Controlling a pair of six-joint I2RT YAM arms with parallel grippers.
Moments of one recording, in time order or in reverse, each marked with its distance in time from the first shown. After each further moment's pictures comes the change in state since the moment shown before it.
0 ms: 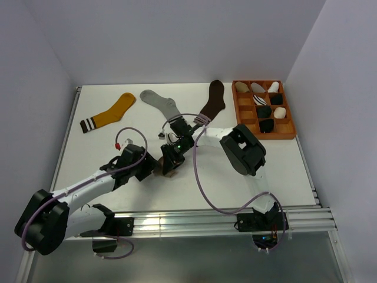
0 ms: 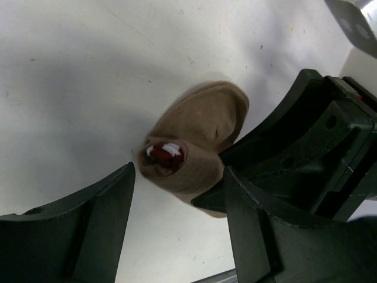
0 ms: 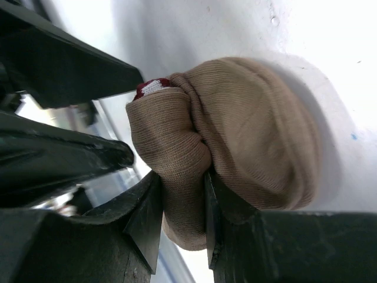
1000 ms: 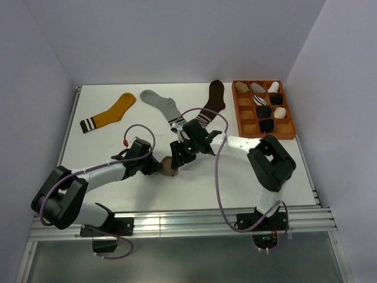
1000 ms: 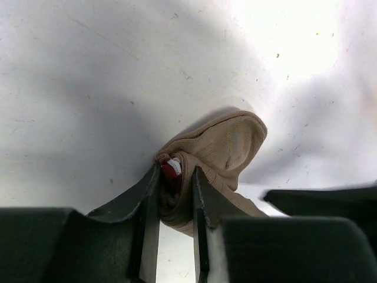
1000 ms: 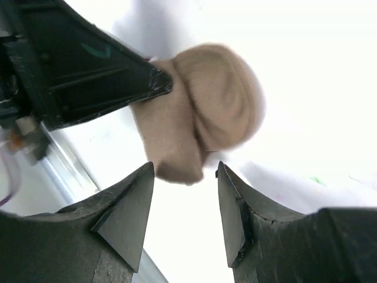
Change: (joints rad) left arm -0.012 0.256 0.100 0.060 0.044 -0.014; right arm -0.010 -0.320 -0.291 0.187 0.285 0.069
